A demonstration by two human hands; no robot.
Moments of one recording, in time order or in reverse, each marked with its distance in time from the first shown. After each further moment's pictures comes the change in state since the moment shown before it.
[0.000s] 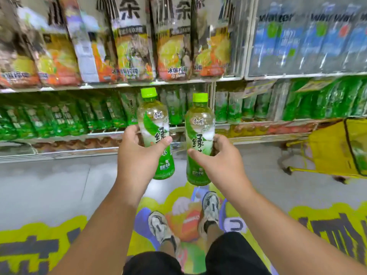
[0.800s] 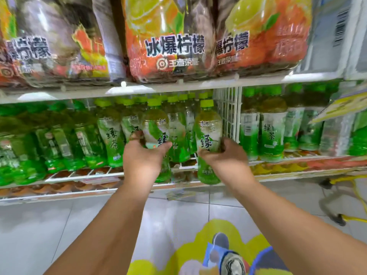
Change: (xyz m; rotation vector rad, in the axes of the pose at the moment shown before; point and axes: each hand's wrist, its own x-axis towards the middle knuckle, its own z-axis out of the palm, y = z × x) left_hand 0.235 -0.120 0.104 0.264 0.164 0.028; right_hand 0.266 0.095 0.072 -0.153 0.026 -0.006
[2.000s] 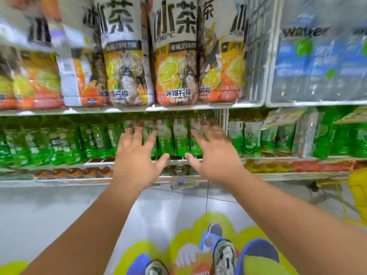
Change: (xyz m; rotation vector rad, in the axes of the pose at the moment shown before) left_hand -0.078 0.041 -0.106 1.053 -0.034 0.617; right_hand -0.082 -0.061 -0.054 -0.937 -0.077 -0.614
